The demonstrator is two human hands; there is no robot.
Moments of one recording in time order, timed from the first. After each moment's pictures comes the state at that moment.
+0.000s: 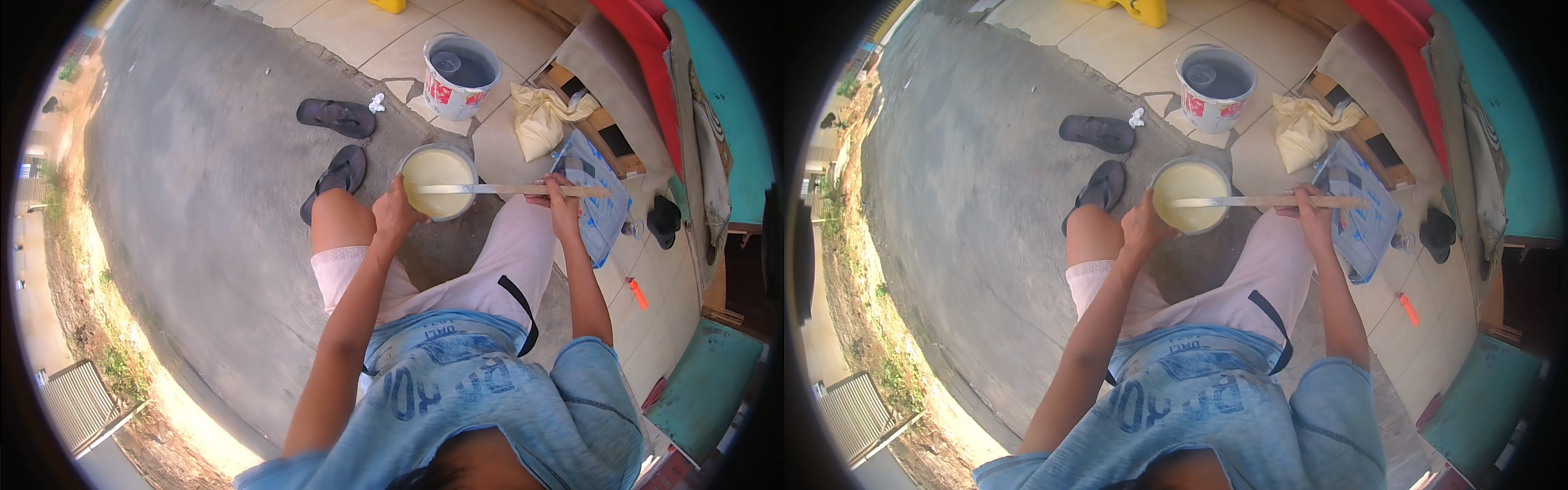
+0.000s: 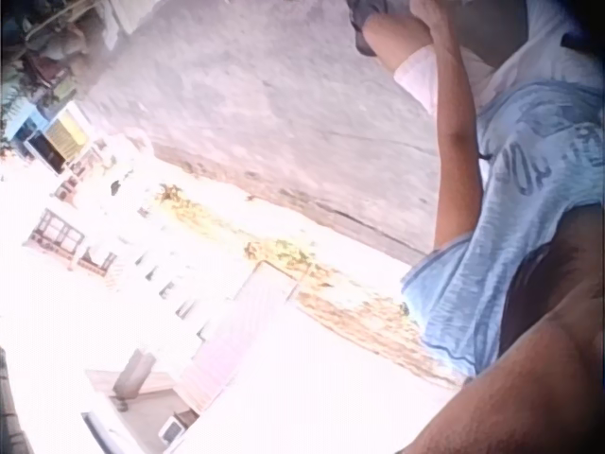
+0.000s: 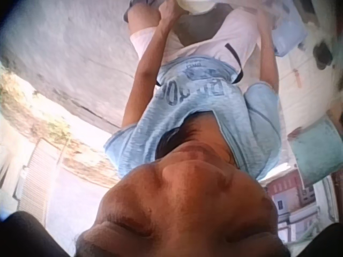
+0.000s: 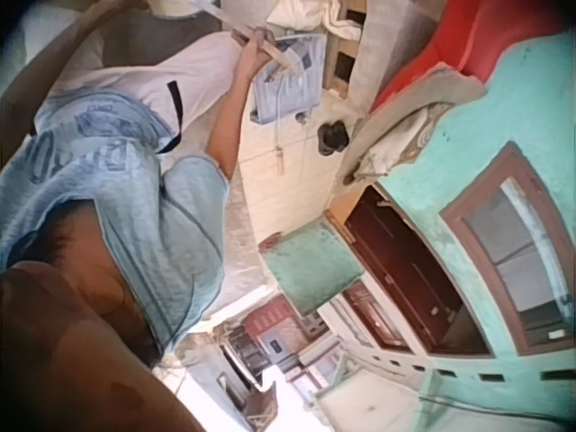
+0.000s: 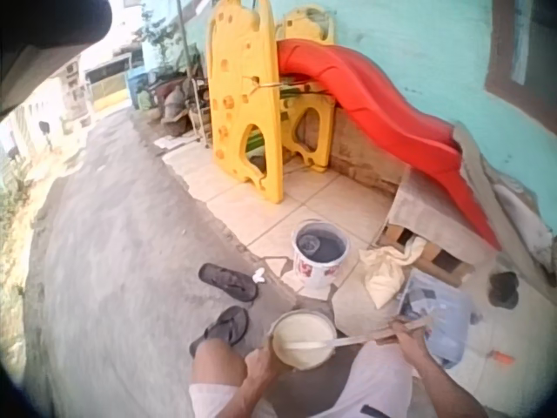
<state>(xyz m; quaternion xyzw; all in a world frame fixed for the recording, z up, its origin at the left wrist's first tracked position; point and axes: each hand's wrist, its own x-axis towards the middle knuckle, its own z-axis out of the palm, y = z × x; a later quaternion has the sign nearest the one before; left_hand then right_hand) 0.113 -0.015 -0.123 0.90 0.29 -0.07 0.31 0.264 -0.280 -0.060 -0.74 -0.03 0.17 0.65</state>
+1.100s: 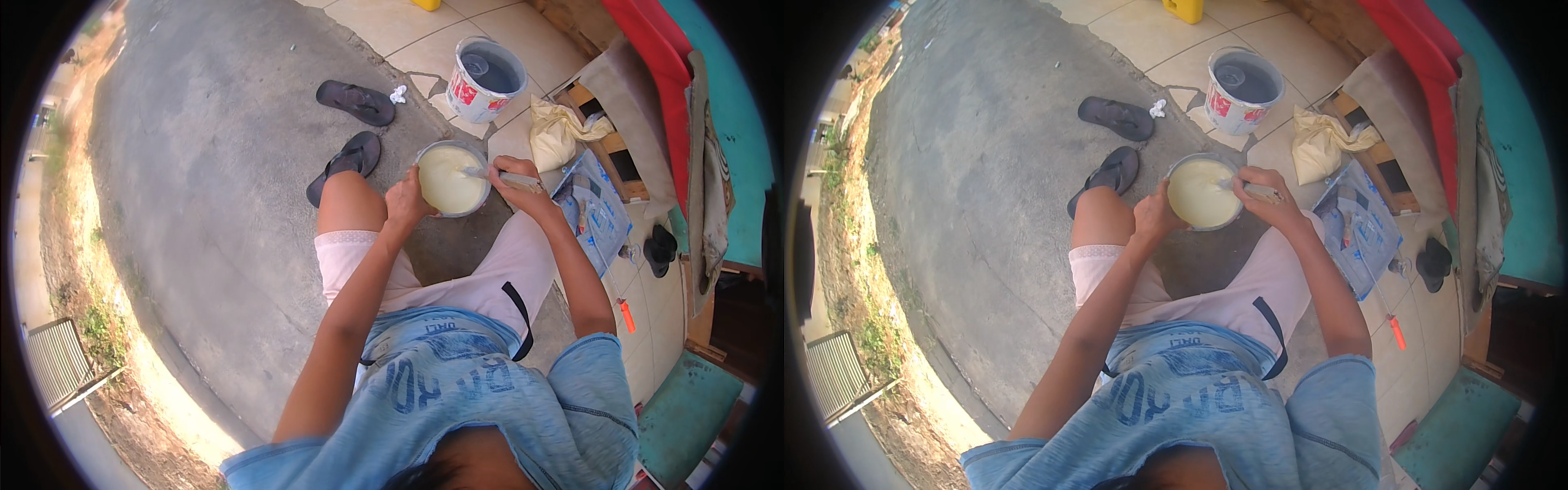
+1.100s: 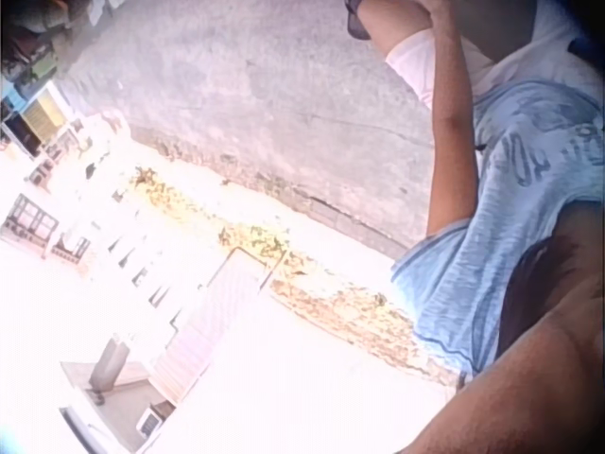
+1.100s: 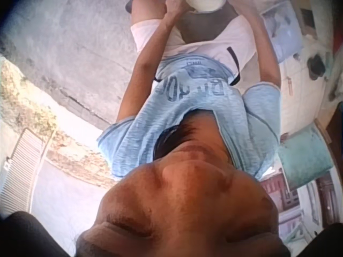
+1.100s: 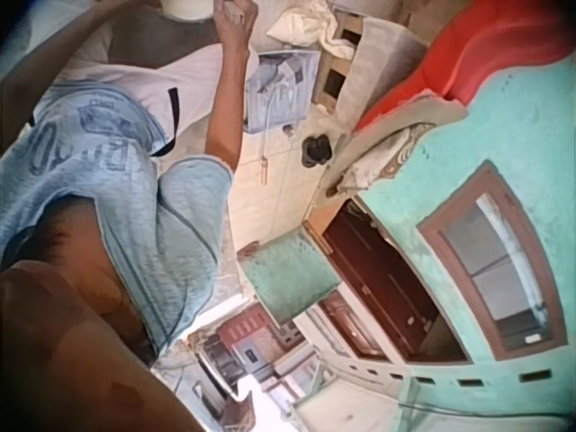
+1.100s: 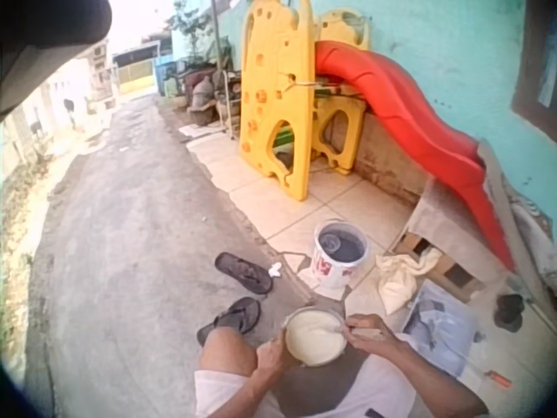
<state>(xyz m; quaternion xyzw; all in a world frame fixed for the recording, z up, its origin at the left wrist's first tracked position) 0.107 -0.014 -0.139 0.90 0.29 -0.03 0.31 0.256 -0.179 -0.041 -0.80 -0.45 0.12 0.37</state>
